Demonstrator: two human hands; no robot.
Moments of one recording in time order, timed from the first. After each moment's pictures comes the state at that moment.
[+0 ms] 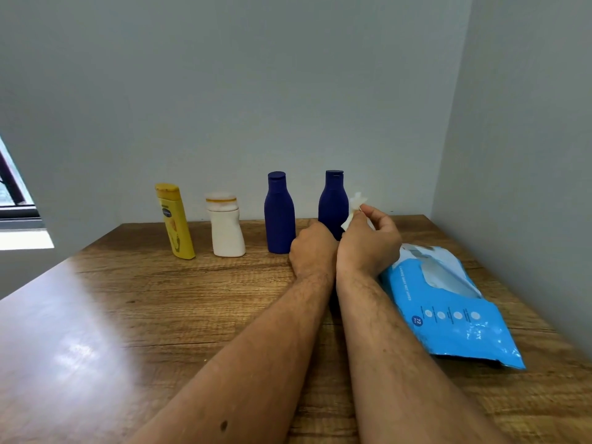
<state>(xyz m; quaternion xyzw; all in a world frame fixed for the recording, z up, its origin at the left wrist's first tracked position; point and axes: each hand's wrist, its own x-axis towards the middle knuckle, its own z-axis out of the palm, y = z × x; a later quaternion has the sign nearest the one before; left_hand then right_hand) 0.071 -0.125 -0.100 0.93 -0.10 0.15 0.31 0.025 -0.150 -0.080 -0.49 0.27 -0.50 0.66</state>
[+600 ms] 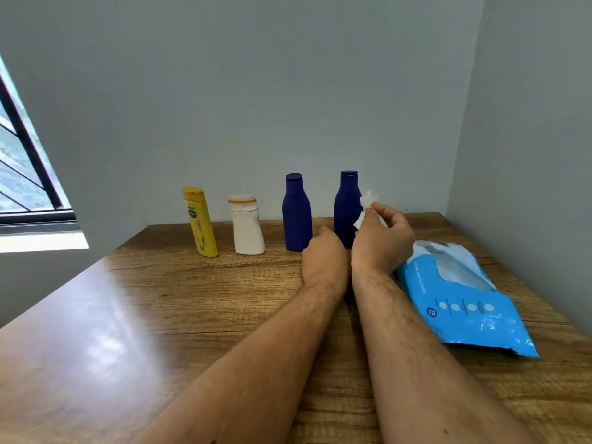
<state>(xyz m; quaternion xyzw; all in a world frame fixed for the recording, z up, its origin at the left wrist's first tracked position) 0.048 -0.105 -0.101 0.93 -0.12 0.12 0.32 0.022 -0.152 -0.082 -0.50 0.26 -0.51 0.65</state>
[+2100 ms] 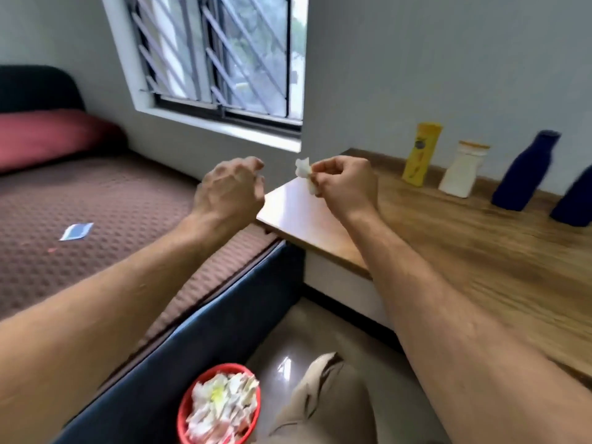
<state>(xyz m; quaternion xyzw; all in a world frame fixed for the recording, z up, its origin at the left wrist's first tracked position) -0.114 0.341 -0.050 0.94 0.06 0.31 0.15 -0.069 0.170 -0.041 -0.80 -0.11 -0.19 0.55</state>
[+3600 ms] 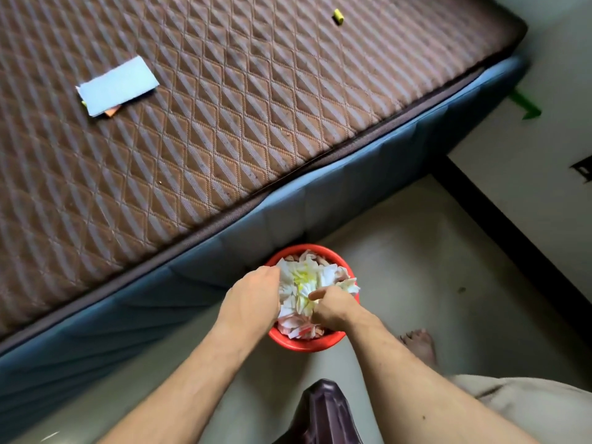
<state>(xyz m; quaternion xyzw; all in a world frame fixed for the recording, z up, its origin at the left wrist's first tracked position) -0.223 0.506 -0.535 0.93 0.29 -0.17 0.14 -0.111 0.389 -0.562 -0.82 -0.15 0.55 0.10</state>
